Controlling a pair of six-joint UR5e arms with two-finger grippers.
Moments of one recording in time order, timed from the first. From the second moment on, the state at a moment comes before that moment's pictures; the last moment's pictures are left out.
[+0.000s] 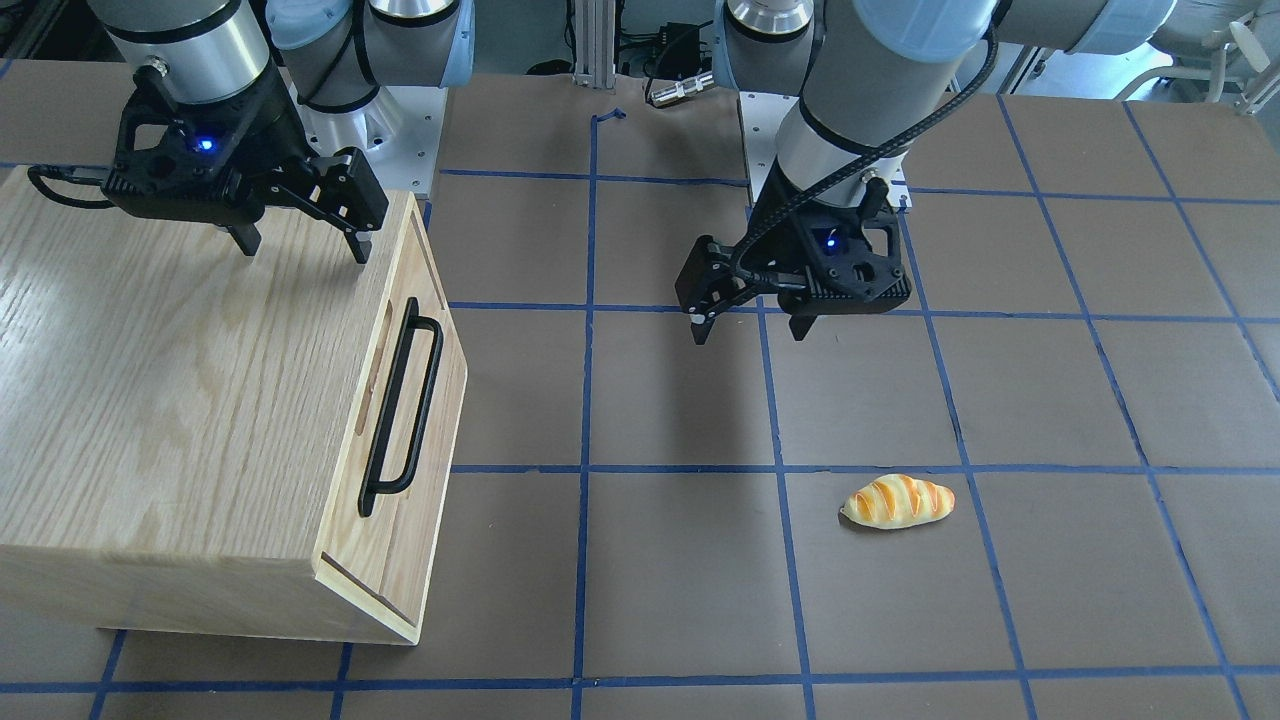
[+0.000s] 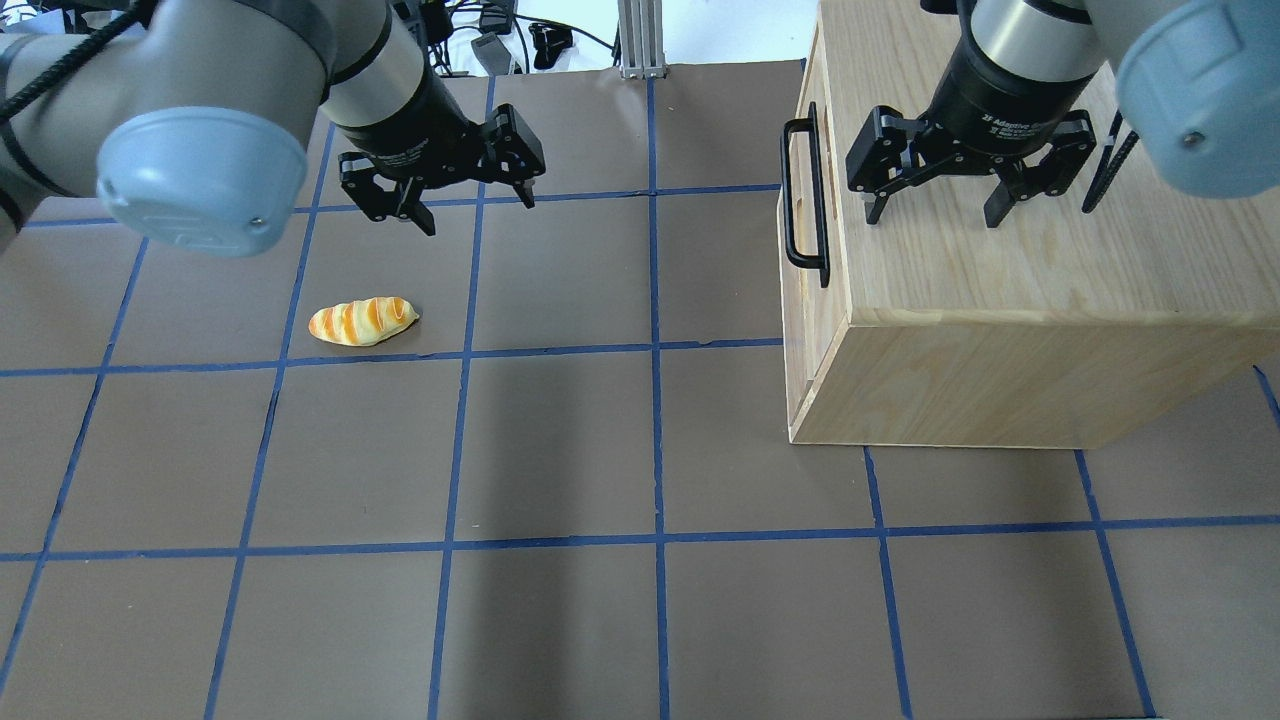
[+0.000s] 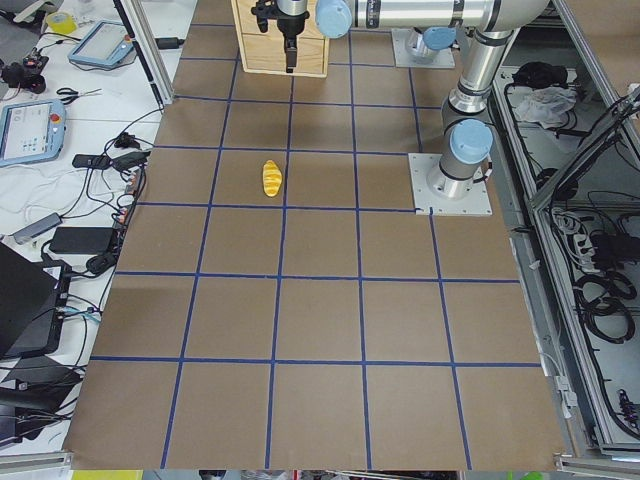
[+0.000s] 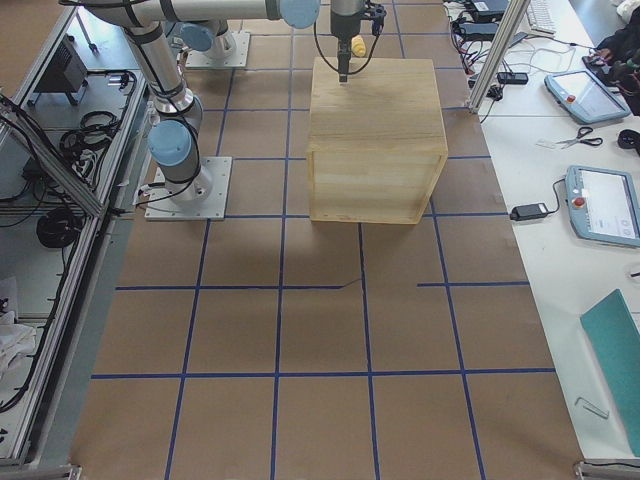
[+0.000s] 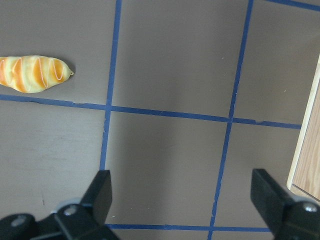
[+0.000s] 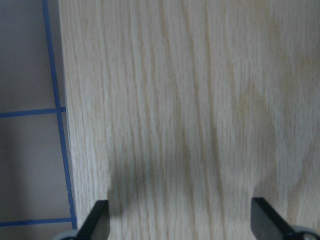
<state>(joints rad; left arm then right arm) -1.71 -1.69 -1.58 -1.30 1.45 -0.33 1.59 -1.58 1.57 -1.60 -1.55 0.10</state>
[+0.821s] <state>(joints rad) -1.89 -1.85 -1.49 -1.10 1.36 -0.62 1.59 -1.58 1.57 -1.60 -1.55 0.10</state>
